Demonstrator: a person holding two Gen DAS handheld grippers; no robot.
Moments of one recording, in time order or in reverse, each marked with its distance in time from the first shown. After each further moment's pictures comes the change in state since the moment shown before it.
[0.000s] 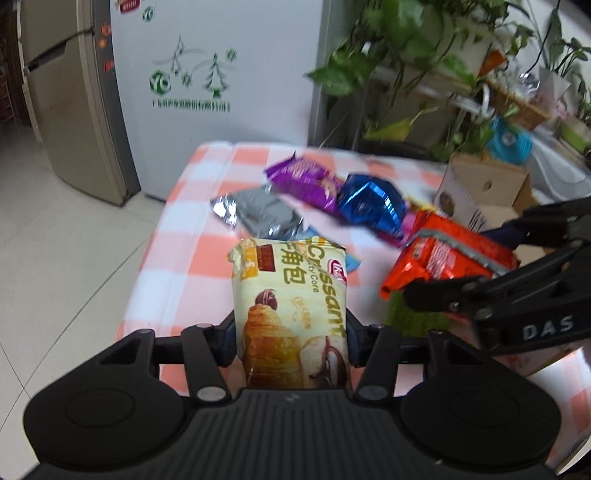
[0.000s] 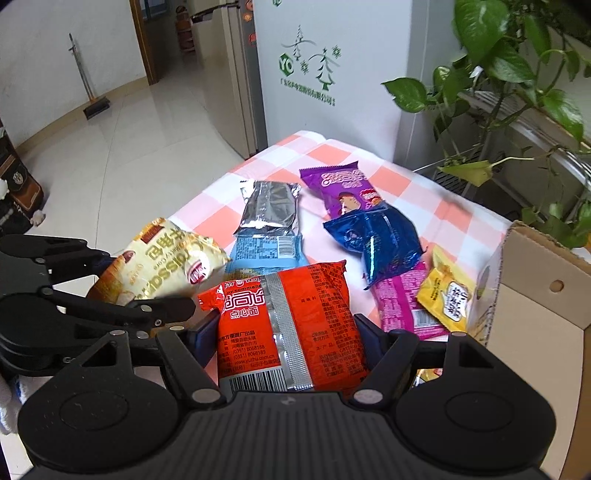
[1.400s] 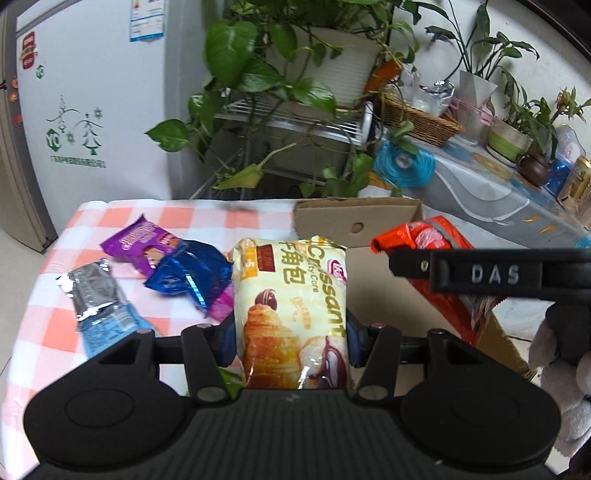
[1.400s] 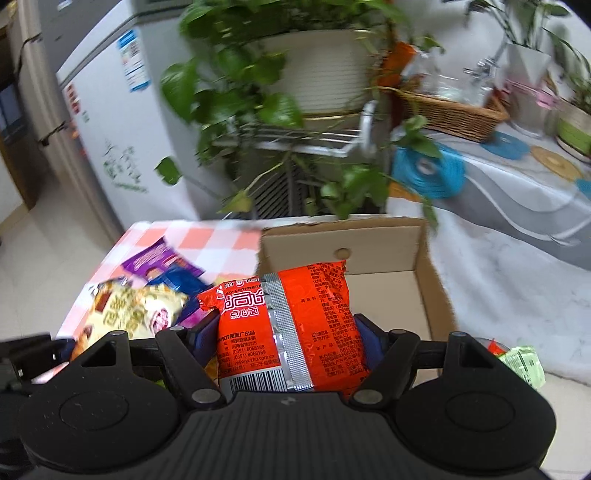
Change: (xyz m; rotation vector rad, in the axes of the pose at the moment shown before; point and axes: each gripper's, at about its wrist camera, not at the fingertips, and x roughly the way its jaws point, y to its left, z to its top) left arm 0.006 -0.153 0.052 0.071 -0.051 -0.172; right arm -0.092 -0.133 -0.046 0.464 -0.179 -0.289
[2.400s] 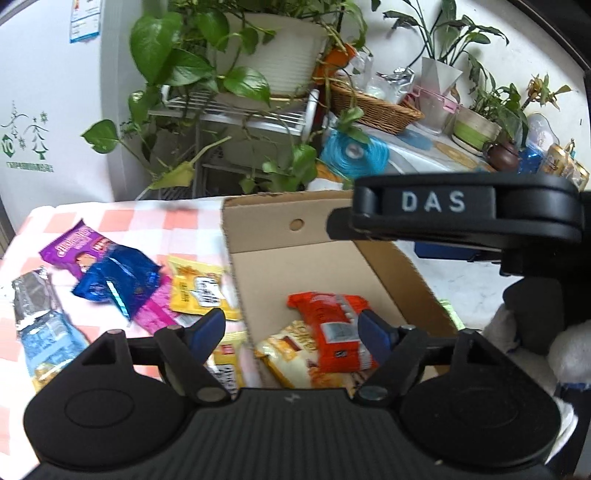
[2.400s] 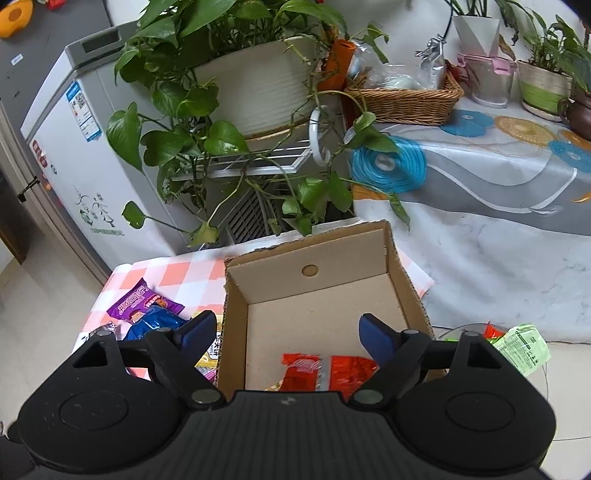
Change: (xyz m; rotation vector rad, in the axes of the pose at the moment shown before) left arm 0.018 -0.042 0.004 0.033 0.010 -0.087; right arm 0.005 -0.024 0.010 0.129 -0.030 0.001
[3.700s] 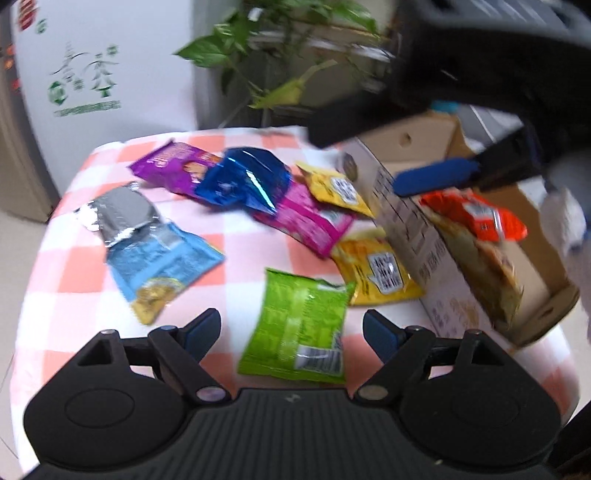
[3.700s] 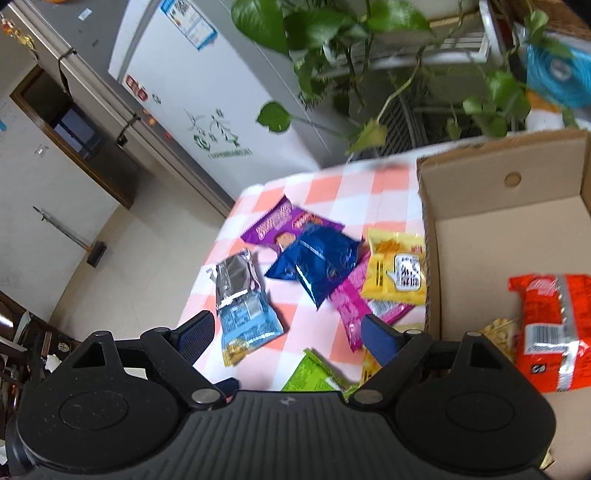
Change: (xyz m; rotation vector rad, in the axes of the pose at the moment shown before) left arm -0.002 0.109 -0.071 0.051 0.122 0.094; right arm 0.063 0.083 -0.026 0.002 0.270 0.395
